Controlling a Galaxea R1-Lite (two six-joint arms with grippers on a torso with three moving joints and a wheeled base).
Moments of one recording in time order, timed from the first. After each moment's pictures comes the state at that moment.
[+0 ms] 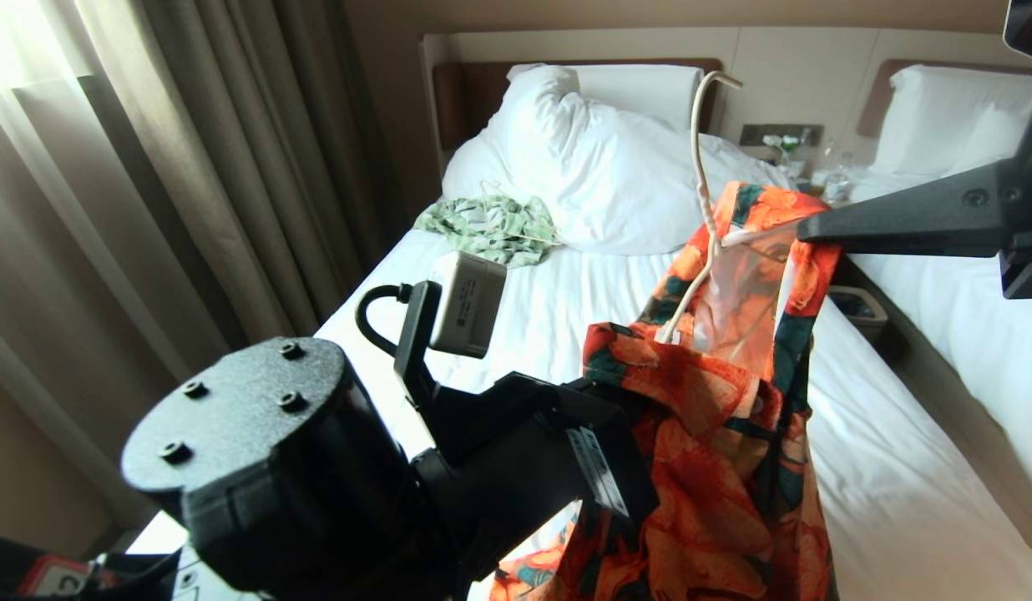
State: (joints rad) left arm -1.09 1.66 -0.66 -1.17 0.14 -0.38; right arm 0.55 1.36 -1.53 0.49 0.37 0.50
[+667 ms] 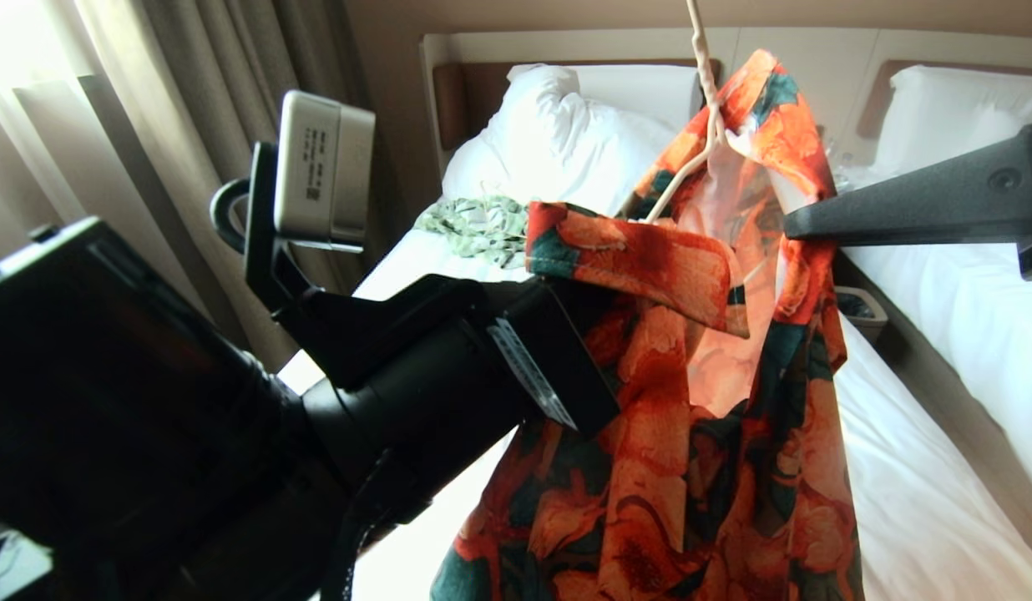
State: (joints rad) left arm -1.09 1.55 -0.74 -1.16 0.14 -0.31; right arm 0.70 1.39 -1.68 0.63 0.28 0.40
